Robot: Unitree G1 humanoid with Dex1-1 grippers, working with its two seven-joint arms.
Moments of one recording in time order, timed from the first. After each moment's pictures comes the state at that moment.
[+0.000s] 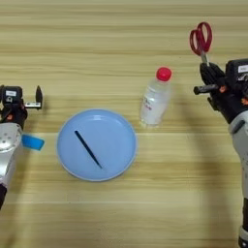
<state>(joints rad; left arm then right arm) -0.34 0.09 0.08 0.48 0.07 -0.15 0.14 -0.17 -0.44 -0.34 -0.29 0.36 0.52 0.31</state>
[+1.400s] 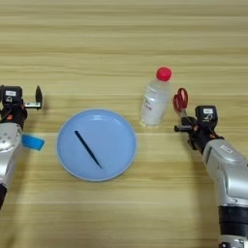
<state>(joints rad) -0.34 0.09 0.08 0.48 0.07 -0.15 0.14 -0.14 -0.35 -0.23 0.05 0.25 0.52 0.27</state>
